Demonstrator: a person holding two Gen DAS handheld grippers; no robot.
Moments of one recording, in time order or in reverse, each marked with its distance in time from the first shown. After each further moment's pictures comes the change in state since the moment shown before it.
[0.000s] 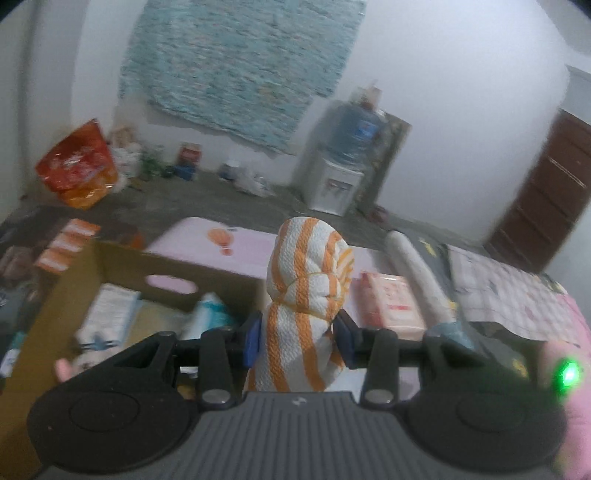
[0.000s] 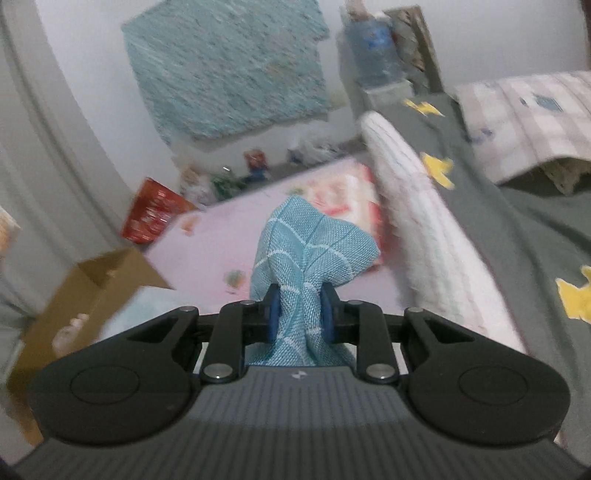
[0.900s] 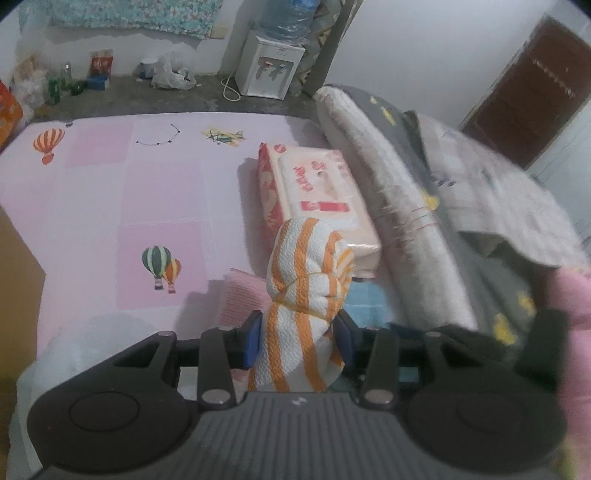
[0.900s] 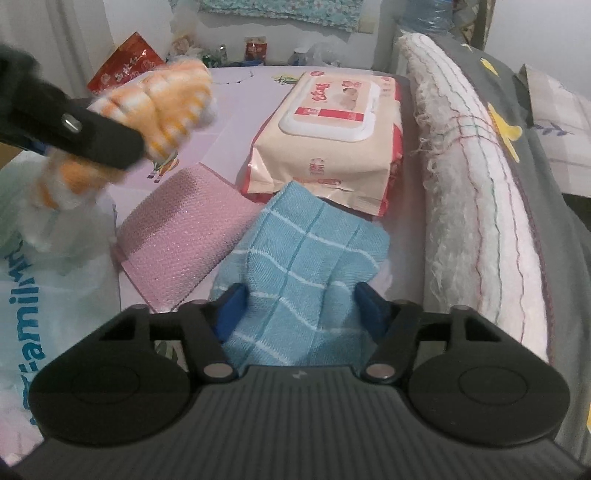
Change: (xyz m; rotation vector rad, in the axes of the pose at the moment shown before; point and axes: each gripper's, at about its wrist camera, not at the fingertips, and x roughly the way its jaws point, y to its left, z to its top) left arm 0.250 -0.155 -0.048 0.103 0.365 -0.150; right arm 0.131 -0.005 -0.023 -0.346 0.331 -0.191
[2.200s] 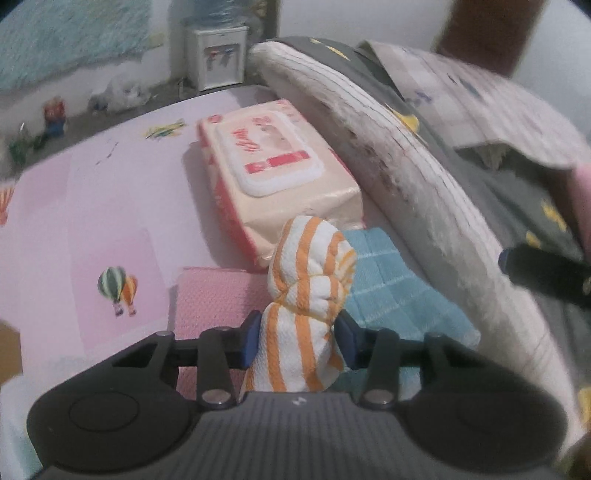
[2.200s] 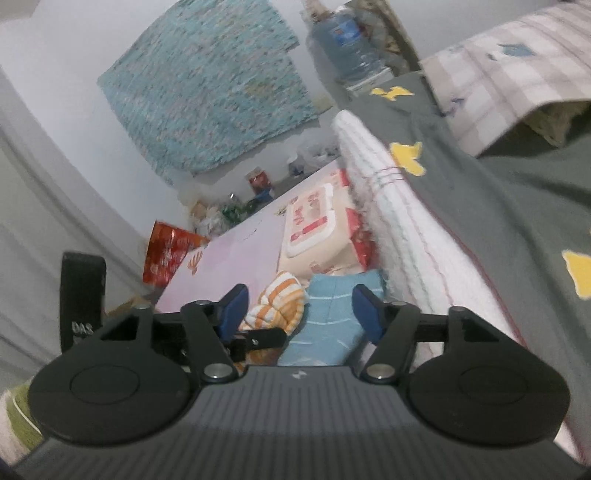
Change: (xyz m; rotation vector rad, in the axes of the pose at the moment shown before) left arm 0.060 -0.036 -0.015 0.279 0.081 0.073; right arm -0.093 -0.074 -0.028 0.540 -0.341 0.272
